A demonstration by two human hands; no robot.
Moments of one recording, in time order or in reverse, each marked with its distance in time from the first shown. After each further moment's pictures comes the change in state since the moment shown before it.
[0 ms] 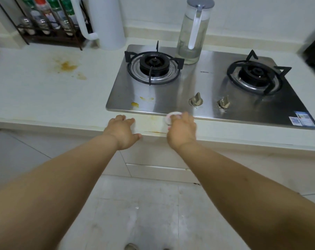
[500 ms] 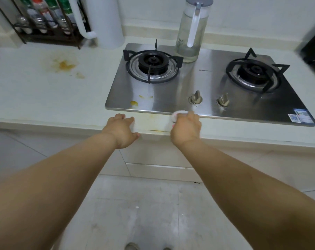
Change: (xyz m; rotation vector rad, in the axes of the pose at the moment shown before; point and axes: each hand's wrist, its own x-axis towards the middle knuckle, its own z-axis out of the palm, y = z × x) left_hand 0.001 -0.004 0.000 0.025 0.005 0.034; right_hand 0.002 0.005 -0.003 -0.026 -0.001 0.091
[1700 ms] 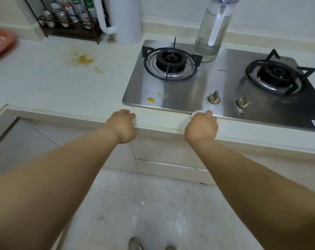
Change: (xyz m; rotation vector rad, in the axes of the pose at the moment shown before) left_hand 0.003 -0.042 -0.005 -0.004 0.038 -0.031; right_hand 0.006 -0.007 0.004 -0.042 0.040 0.081
